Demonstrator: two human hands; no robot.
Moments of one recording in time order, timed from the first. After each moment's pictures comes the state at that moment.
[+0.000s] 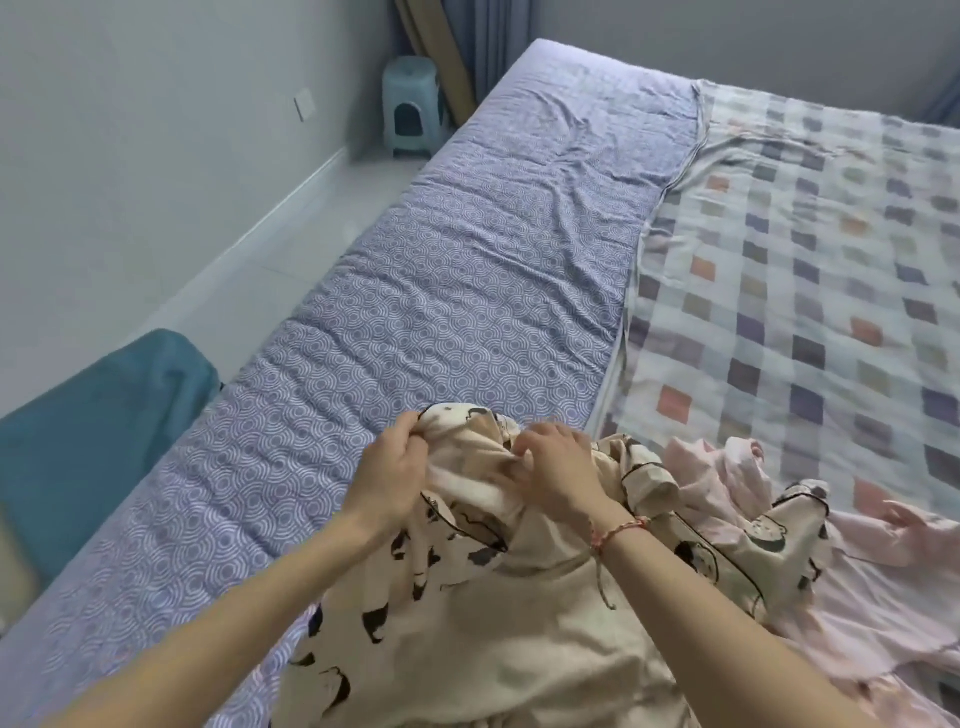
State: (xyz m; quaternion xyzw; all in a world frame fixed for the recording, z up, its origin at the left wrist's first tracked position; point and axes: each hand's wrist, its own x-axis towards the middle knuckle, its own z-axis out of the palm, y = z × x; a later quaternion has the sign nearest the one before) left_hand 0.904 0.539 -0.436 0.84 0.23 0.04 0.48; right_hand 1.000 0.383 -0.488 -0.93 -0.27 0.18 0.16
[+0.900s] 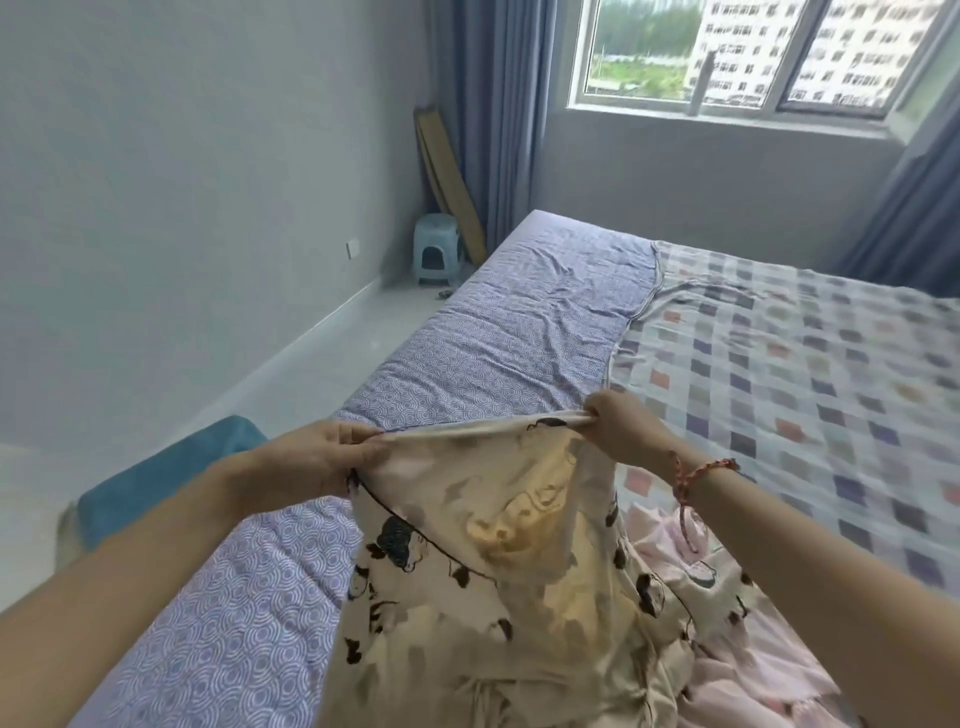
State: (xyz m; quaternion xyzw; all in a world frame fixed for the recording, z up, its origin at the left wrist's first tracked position) left_hand 0.818 0.598 -0.245 0.70 0.10 -0.19 0.69; right_hand 1.000 0.329 -0.266 -0.94 -0.30 0.09 0.15
